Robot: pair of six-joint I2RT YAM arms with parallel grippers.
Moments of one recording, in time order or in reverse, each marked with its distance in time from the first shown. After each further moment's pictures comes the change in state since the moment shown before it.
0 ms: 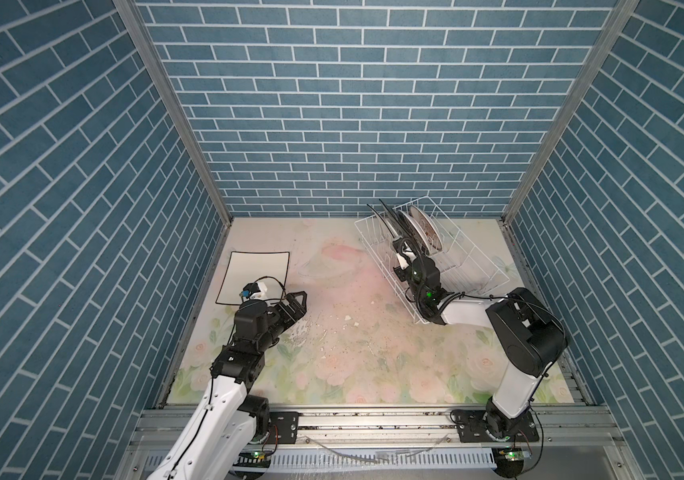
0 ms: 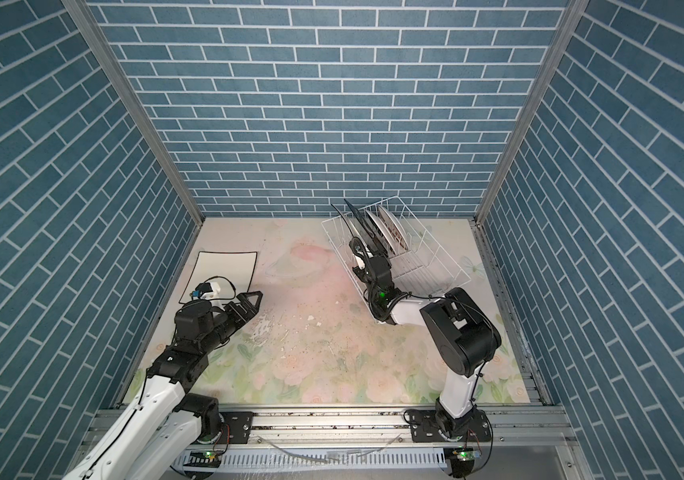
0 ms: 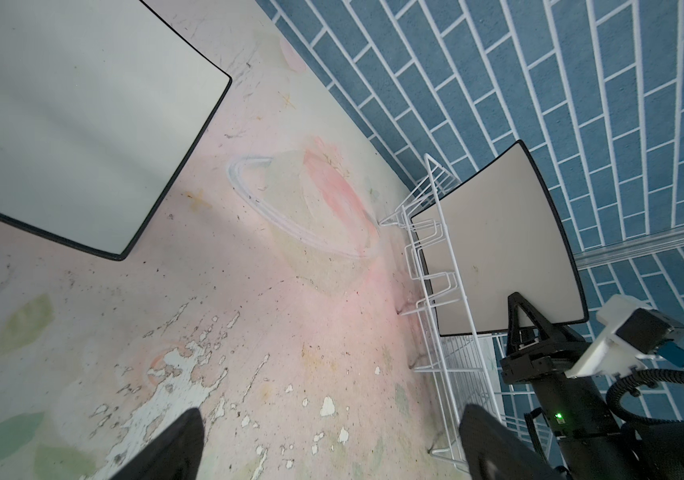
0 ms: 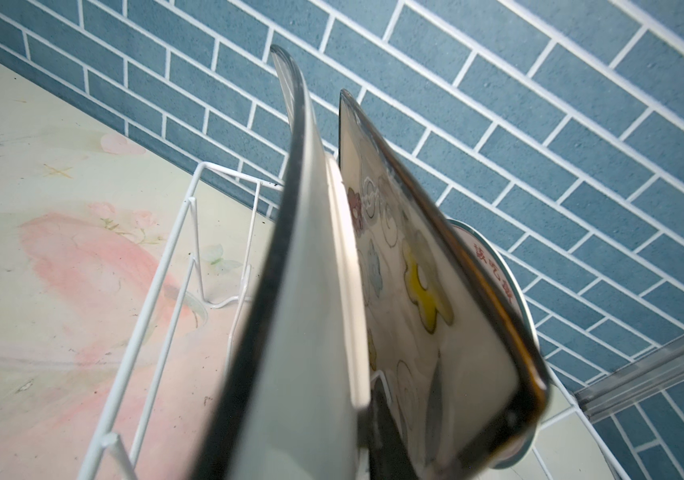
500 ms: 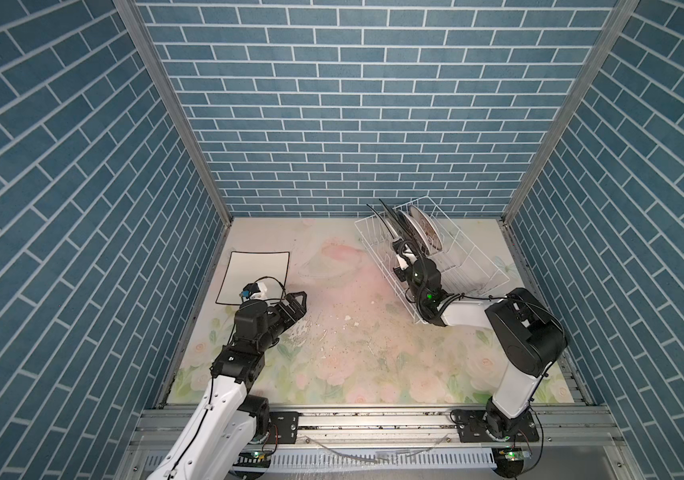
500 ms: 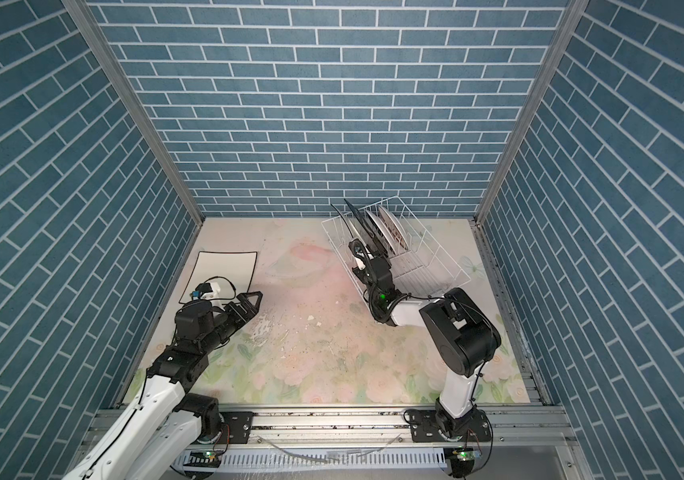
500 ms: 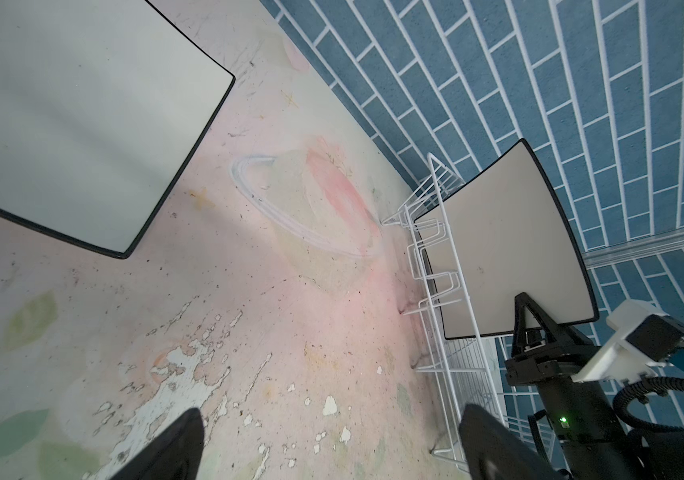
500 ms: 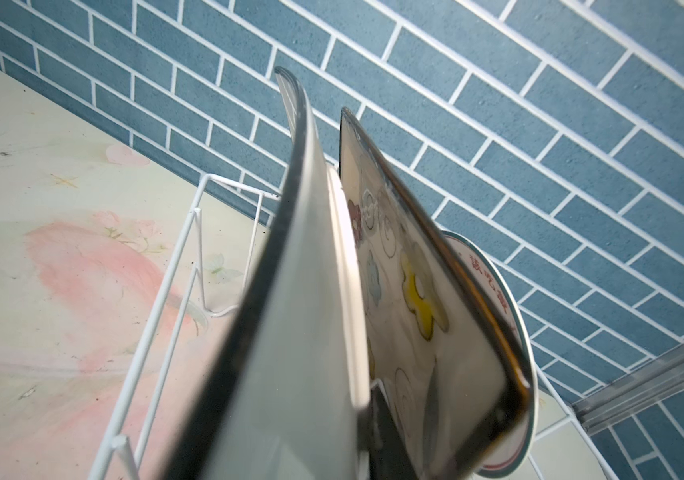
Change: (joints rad) left arm 0.000 0.001 0.000 -0.004 -0.003 0.000; right arm 0.006 0.000 -0.014 0.052 -0.006 -0.027
